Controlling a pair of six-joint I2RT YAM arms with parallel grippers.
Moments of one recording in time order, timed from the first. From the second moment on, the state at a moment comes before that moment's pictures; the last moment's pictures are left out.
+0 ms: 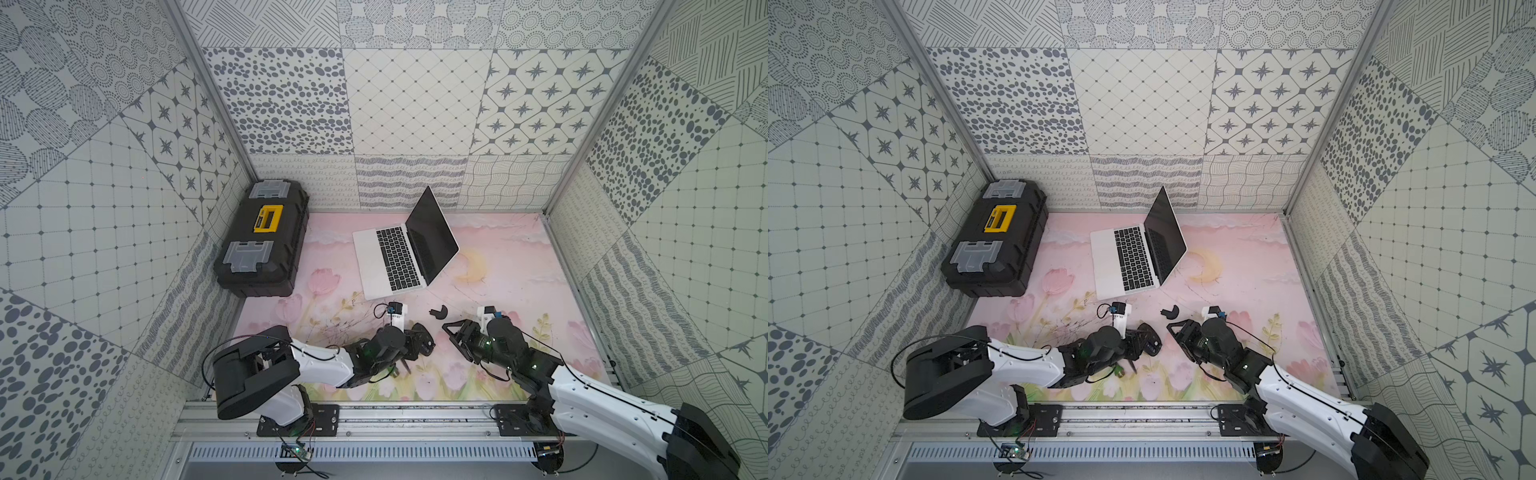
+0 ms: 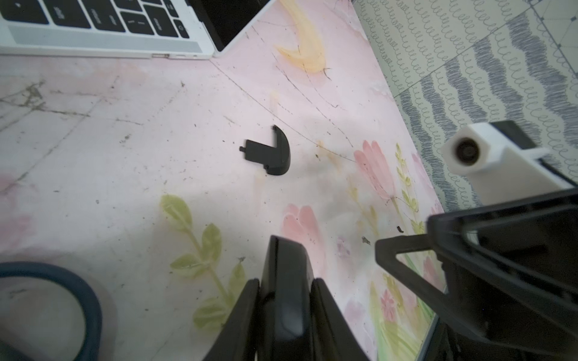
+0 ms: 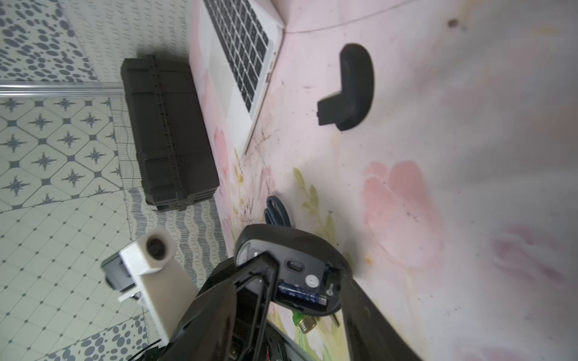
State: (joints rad) left arm -1.06 1.48 0.43 0.57 -0.22 -0.82; right arm 0.79 0.84 0.23 0.07 -0.08 1.46
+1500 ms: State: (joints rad) left arm -1.09 1.43 0.49 0.50 -0.34 -0.74; right arm 0.86 1.06 0.17 0.43 -0.08 1.62
